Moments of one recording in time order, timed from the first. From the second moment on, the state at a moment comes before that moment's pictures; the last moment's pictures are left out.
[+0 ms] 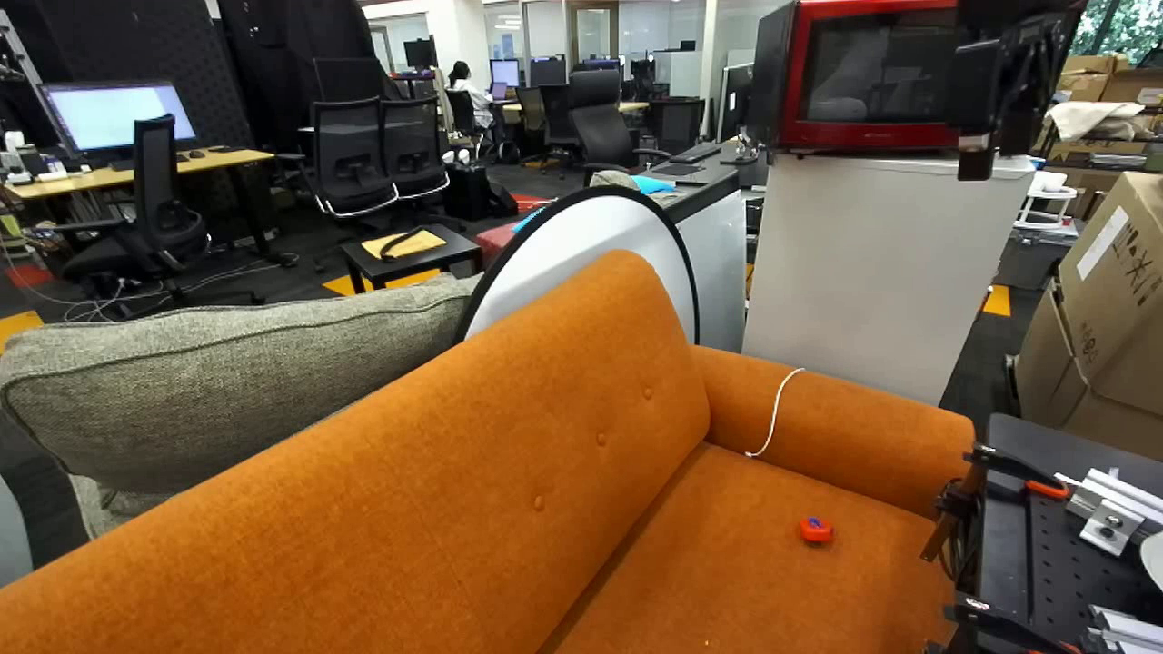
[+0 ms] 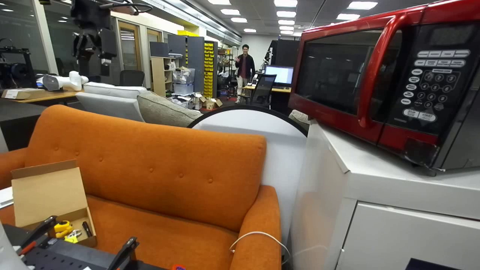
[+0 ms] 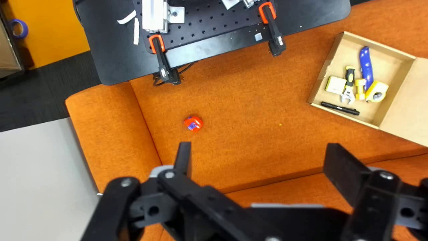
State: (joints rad) arm -0.03 -0.63 0.08 -2.36 0.02 1.55 0.28
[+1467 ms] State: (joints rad) arm -0.03 -0.42 0.08 -2.44 0.02 1.79 0.35
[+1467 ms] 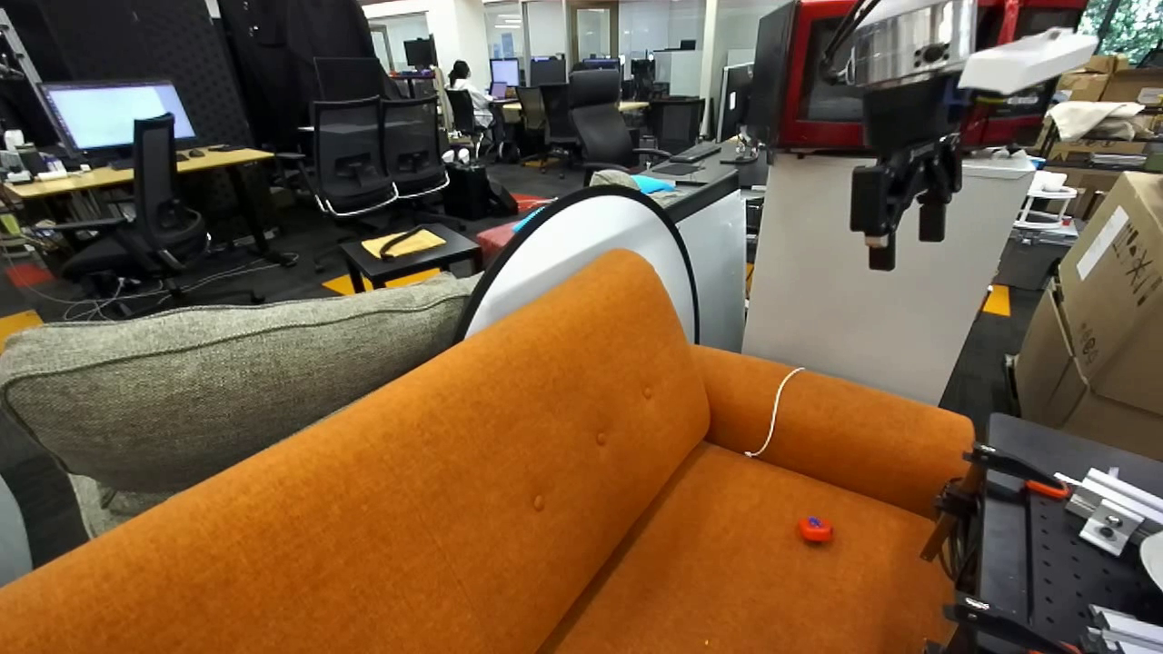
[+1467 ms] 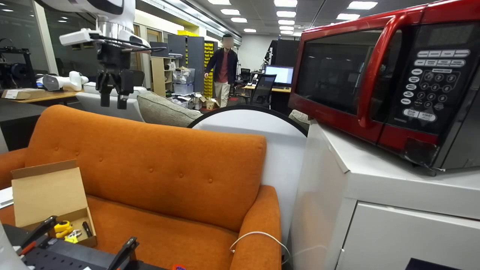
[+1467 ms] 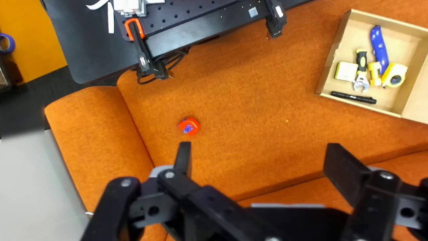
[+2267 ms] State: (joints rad) arm -0.03 -0.29 0.08 -2.44 0.02 1.90 0.42
